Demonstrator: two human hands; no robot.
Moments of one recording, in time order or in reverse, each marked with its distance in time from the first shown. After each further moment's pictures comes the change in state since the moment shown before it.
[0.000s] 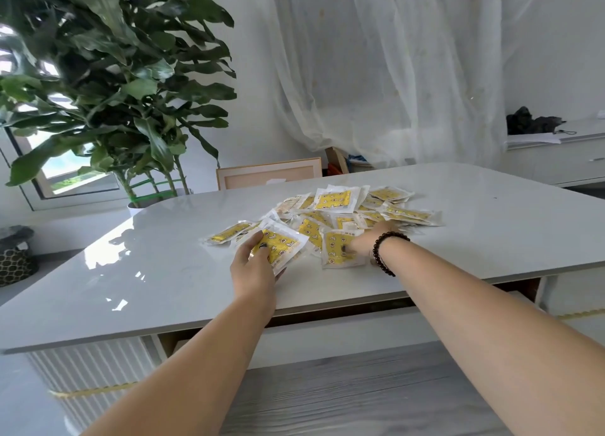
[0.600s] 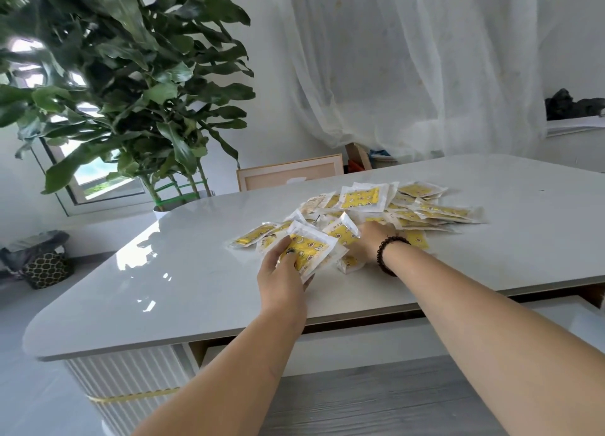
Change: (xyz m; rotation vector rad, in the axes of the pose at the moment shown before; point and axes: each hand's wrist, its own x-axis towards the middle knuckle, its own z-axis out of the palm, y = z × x) left_hand -0.005 0.004 -0.006 -0.026 -0.025 -0.046; right_hand 0.036 -0.034 0.047 -0.287 -0.014 -0.207
